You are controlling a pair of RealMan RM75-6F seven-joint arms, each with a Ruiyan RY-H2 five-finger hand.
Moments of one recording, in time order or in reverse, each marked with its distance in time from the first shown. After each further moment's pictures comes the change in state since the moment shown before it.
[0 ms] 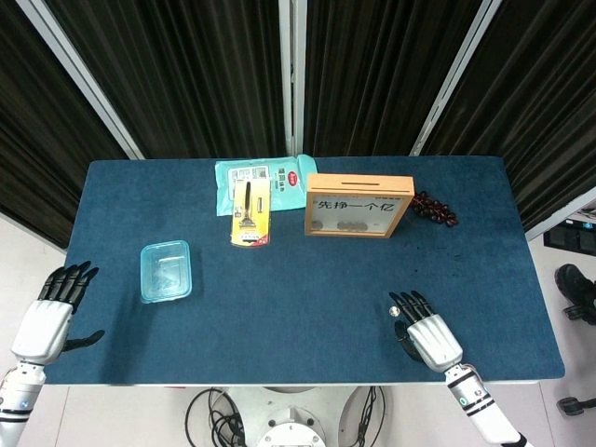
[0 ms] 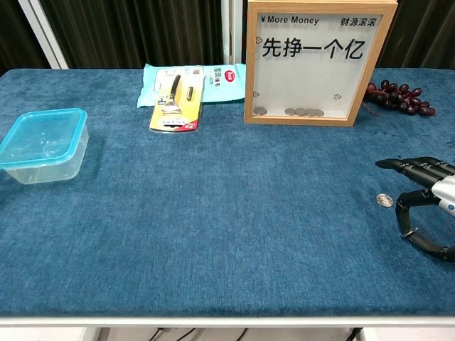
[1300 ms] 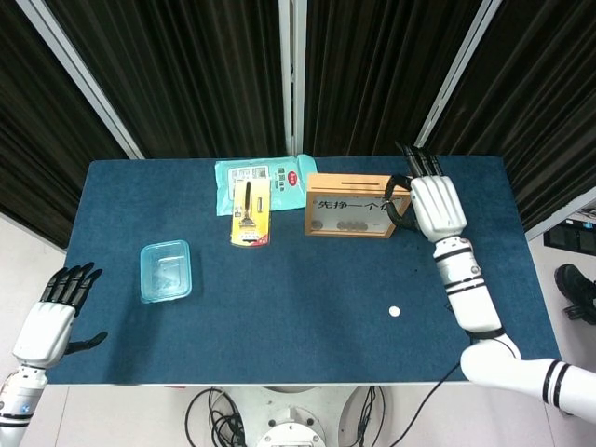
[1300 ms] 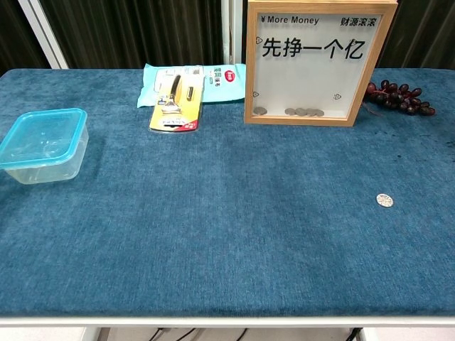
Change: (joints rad) left arm 0.006 0.021 0.006 -0.053 0.027 0.024 0.036; right arm 0.443 0.327 0.571 -0.548 0.722 -0.258 -0.239
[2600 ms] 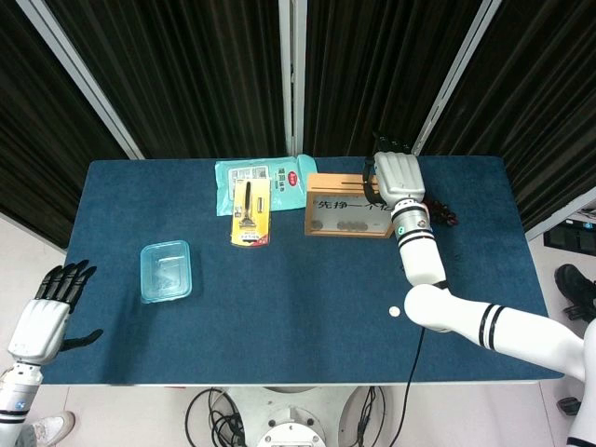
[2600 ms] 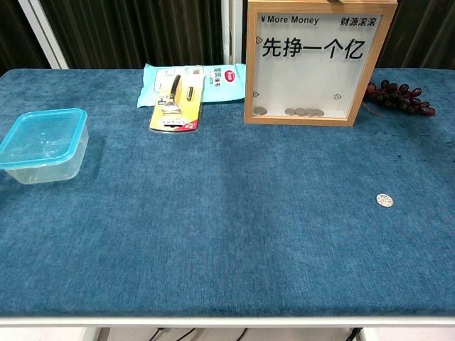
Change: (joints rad) left arm -0.004 -0.003 -0.008 0.038 -0.017 -0.011 -0.043; right arm 0.408 -0.064 -0.061 0.183 0.711 -0.052 -0.378
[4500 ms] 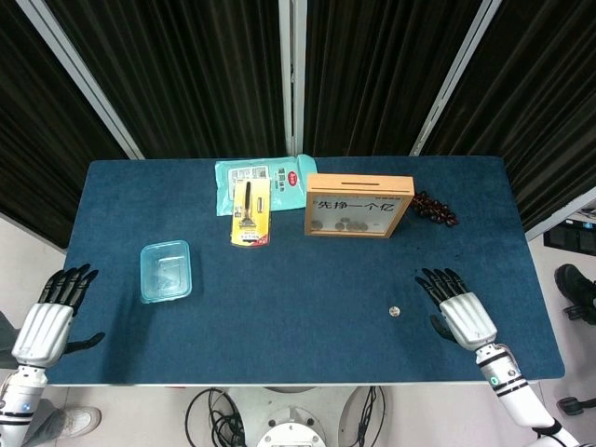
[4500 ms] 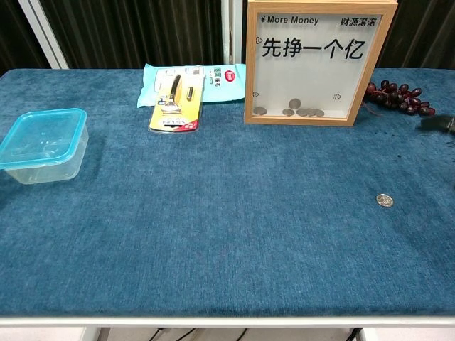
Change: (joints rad) left arm 0.011 -0.030 0.003 0.008 -0.019 -0.009 0.028; right arm -0.741 -0.098 -0.577 0.291 -1.263 0.346 0.693
